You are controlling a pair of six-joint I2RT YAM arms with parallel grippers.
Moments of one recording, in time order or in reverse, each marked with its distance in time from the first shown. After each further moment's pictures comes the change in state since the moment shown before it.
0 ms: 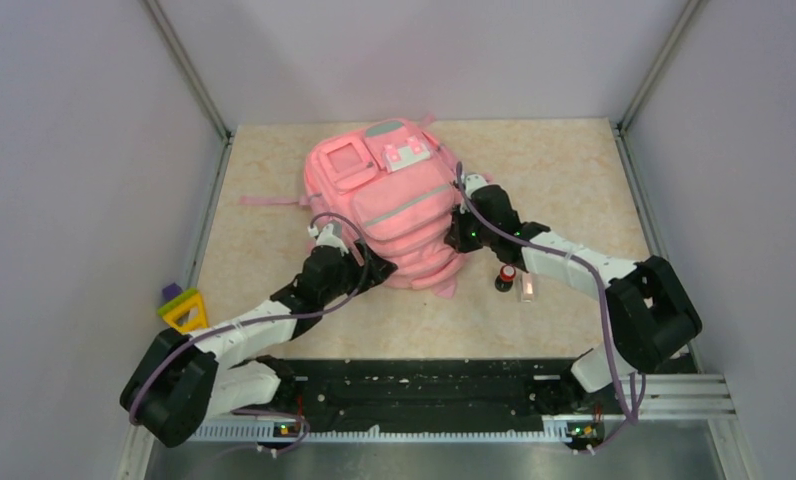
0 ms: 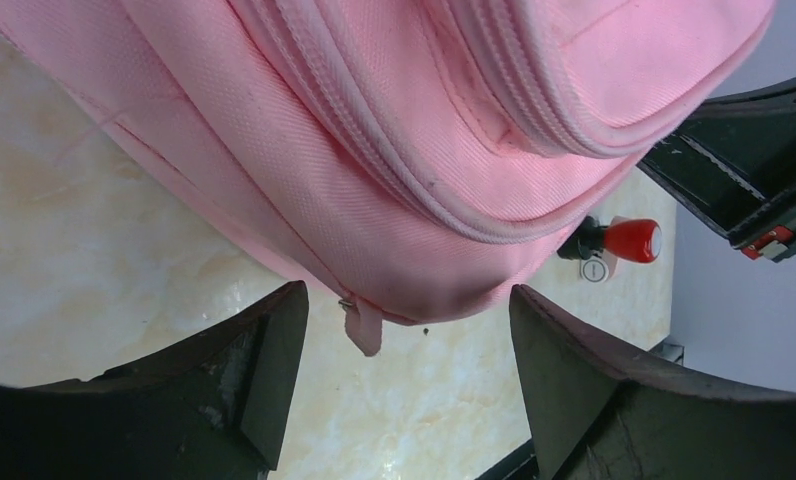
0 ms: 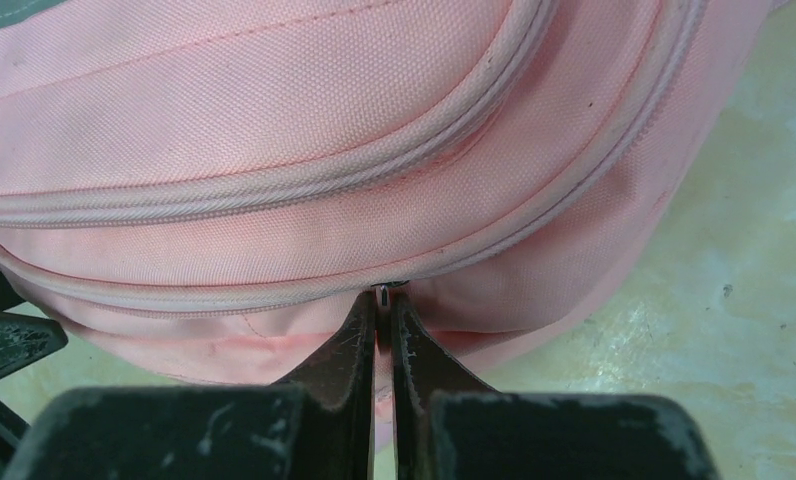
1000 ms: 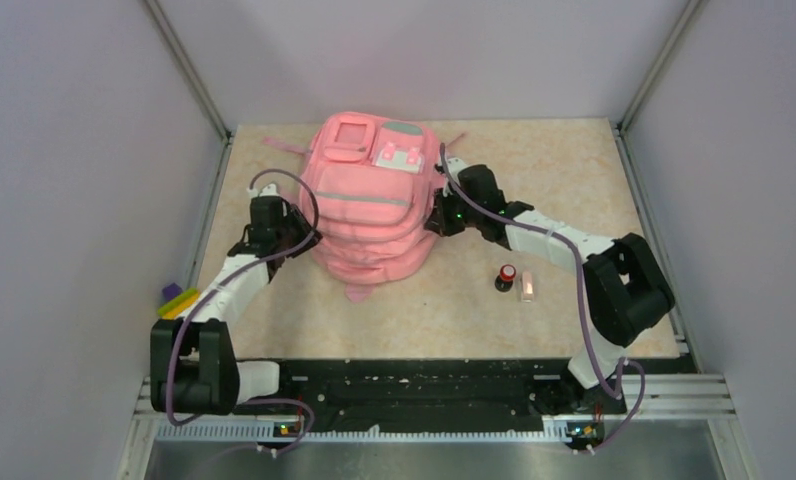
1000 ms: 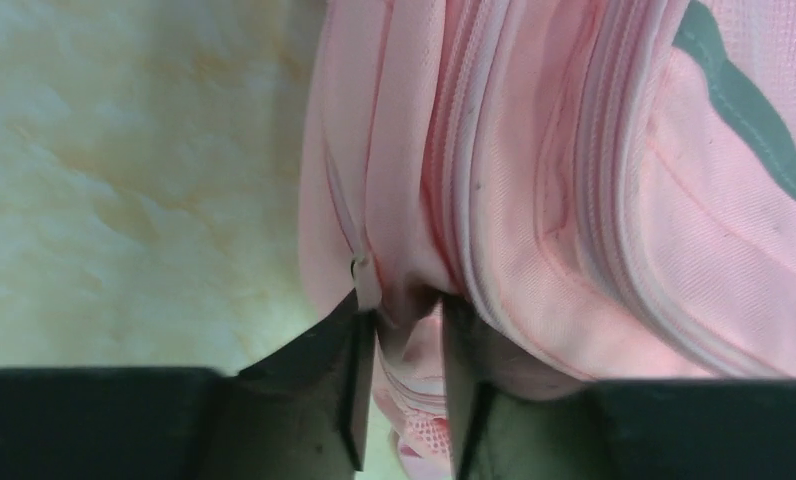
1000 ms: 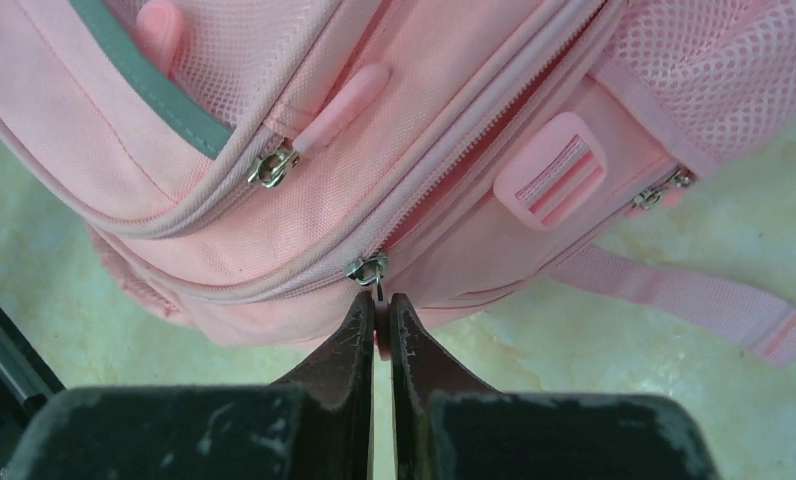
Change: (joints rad) left arm 0.504 0.129 0.303 -0.386 0.069 0.351; right arm -0.019 0.150 0.177 -0.008 -0.128 -0.029
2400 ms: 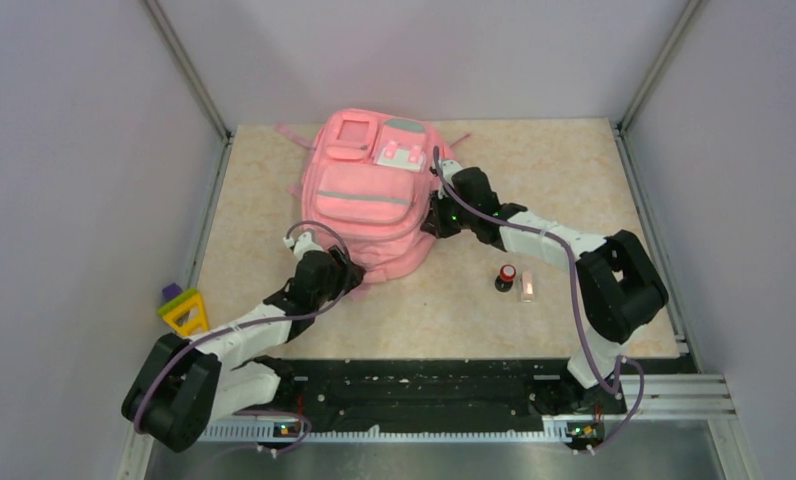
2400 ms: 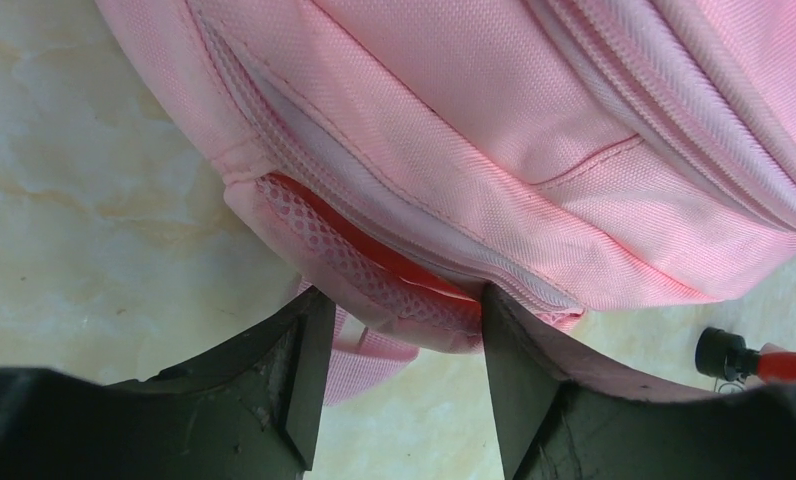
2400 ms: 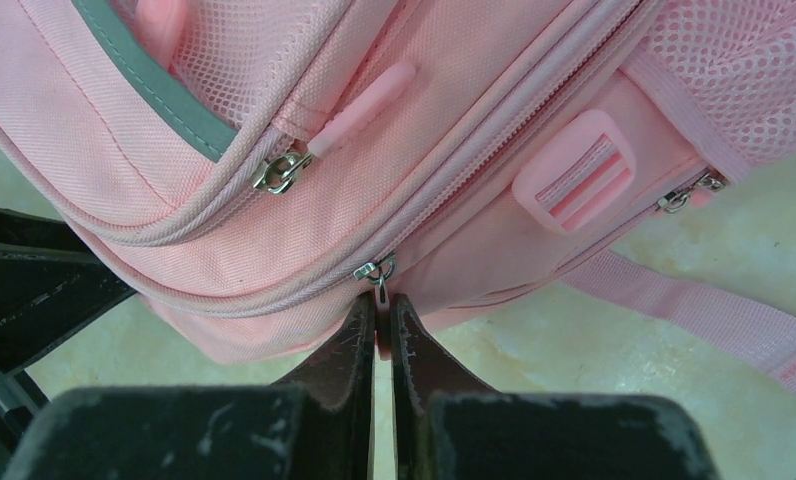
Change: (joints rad) left arm -0.416 -0.126 -0.354 0.297 -0.262 -0.320; right arm 0.034 0.047 0.026 0.029 0.005 0.004
